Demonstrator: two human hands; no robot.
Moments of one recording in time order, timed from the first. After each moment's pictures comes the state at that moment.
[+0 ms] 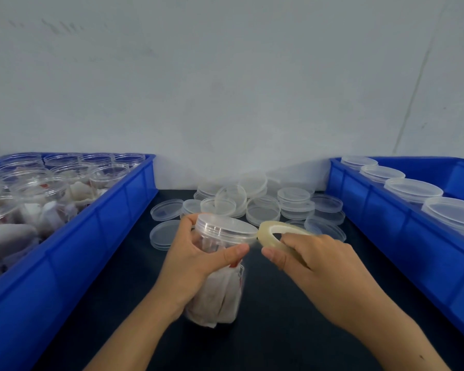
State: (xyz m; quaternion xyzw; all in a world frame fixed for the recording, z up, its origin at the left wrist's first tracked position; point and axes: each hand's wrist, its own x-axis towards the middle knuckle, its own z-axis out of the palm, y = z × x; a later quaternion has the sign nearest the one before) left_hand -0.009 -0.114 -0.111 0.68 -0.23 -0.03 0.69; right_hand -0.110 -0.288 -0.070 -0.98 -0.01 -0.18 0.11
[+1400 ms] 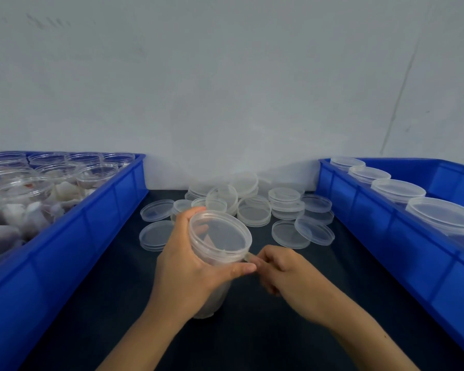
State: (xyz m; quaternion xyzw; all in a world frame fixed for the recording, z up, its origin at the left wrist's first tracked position) left_hand -0.018 -0.121 -0.117 0.76 -0.27 0.15 0.58; right_hand -0.090 -0.286 -0.097 -0.90 0.04 -0.03 0.42
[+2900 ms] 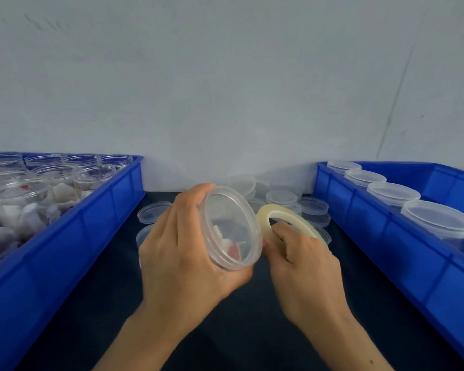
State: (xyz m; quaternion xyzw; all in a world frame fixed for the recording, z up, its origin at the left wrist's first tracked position) left_hand -0.057 -0.127 -0.071 0.80 -0.28 0.42 0.32; right_hand -0.106 -0.265 -0.080 -0.92 0.11 -0.31 0.20
